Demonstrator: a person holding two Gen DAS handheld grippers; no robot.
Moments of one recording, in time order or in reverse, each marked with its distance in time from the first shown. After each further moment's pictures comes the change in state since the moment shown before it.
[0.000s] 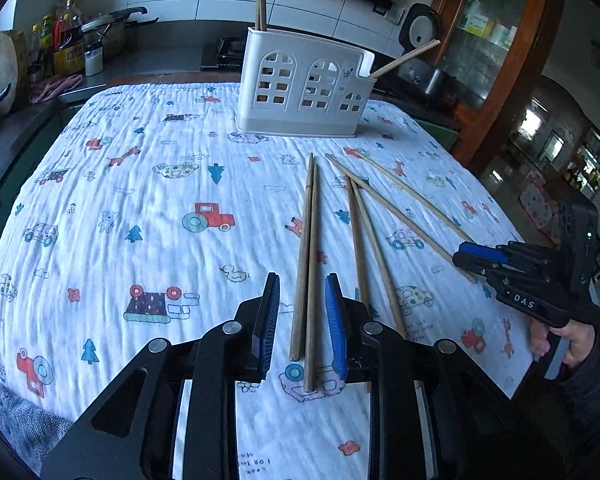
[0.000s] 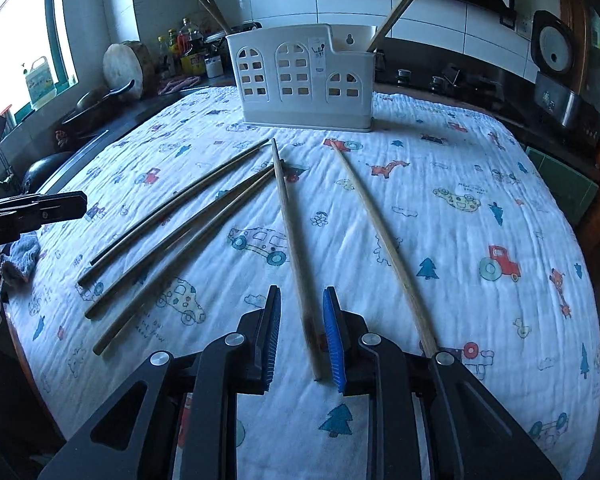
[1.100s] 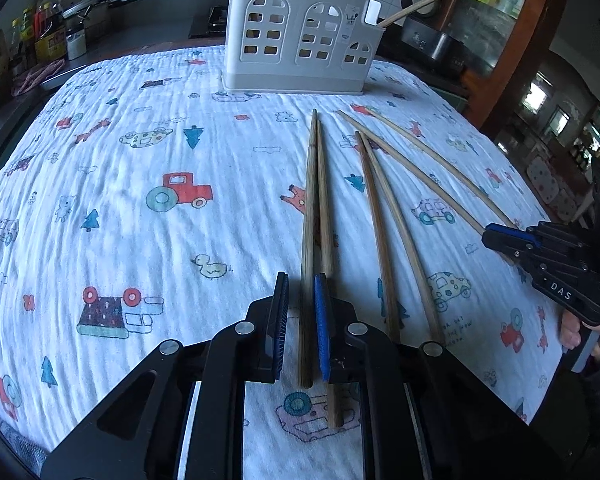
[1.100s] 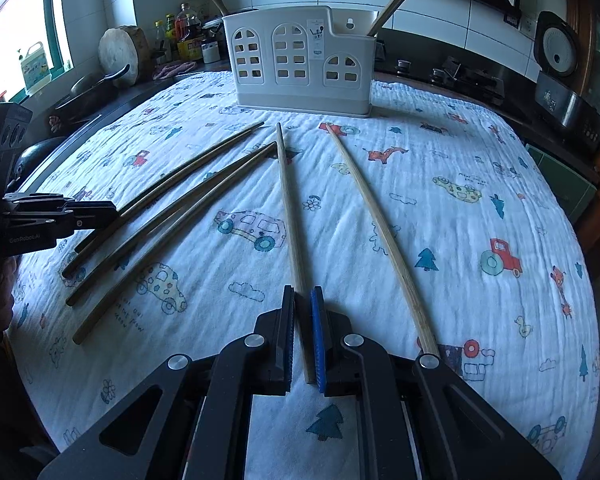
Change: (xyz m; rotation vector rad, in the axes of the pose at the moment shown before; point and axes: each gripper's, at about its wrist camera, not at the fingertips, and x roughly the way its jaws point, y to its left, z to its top) left arm 0.055 -0.003 0.000 0.030 0.104 0.022; right arm 0.011 -0.003 -0.004 -0.021 0.039 -0.022
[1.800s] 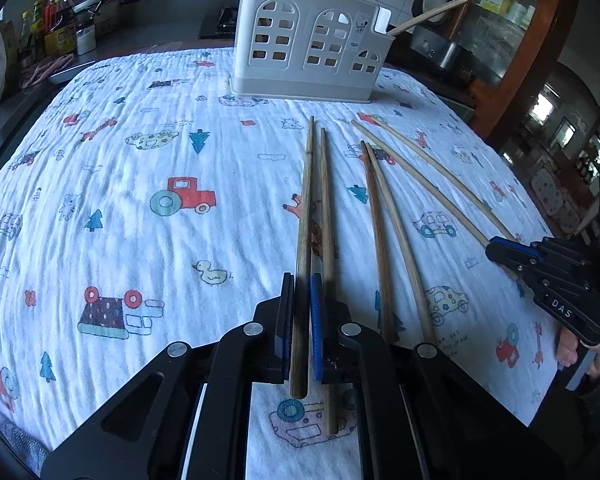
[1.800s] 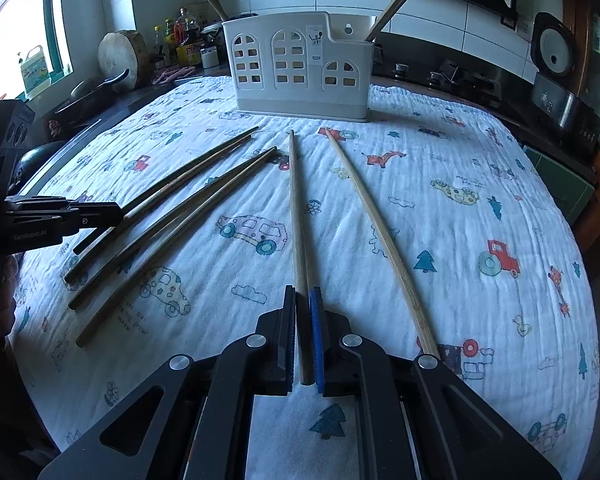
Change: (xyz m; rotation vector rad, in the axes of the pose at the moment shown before) left arm -0.005 -0.001 0.005 -0.035 -0.020 0.017; right arm -0.005 0.001 0.000 0.006 -0.020 -0.006
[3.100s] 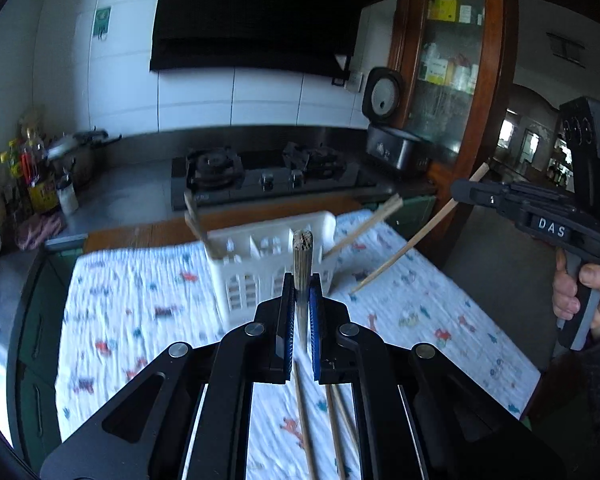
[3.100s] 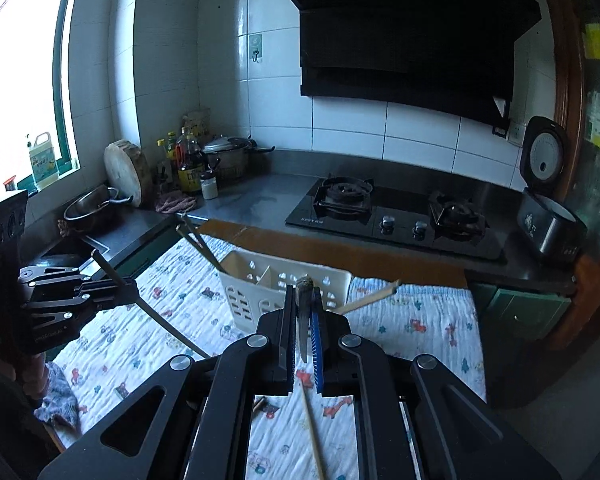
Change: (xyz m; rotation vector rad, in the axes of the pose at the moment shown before) left arm -0.127 -0.043 0.183 0.184 -0.337 -0.048; right arm -0.131 -0.022 0.231 -0.025 -0.311 -0.012
